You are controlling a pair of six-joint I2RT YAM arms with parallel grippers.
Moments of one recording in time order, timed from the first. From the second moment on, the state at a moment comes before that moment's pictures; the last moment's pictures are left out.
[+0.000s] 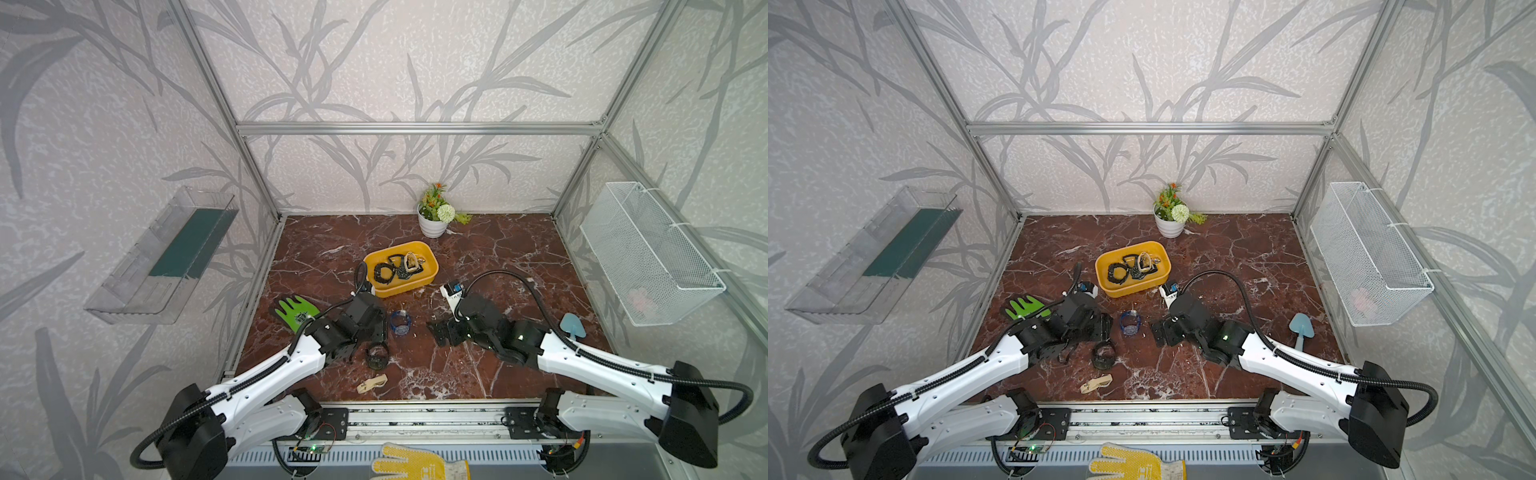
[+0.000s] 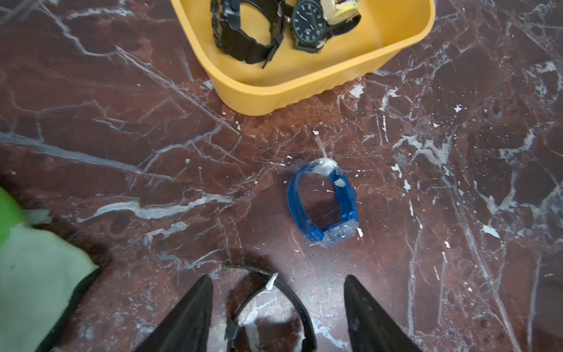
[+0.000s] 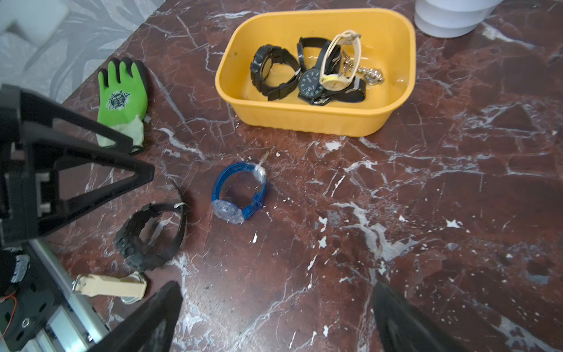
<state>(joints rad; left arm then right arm) -0.73 1.07 0.69 -0.53 -0.18 -0.63 0.96 1.13 0.73 -0.30 0.18 0.39</state>
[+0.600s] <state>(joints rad) -0.65 1.45 0.90 -0.56 0.02 -0.60 1.08 1.08 0.67 -0.28 0.27 0.40</state>
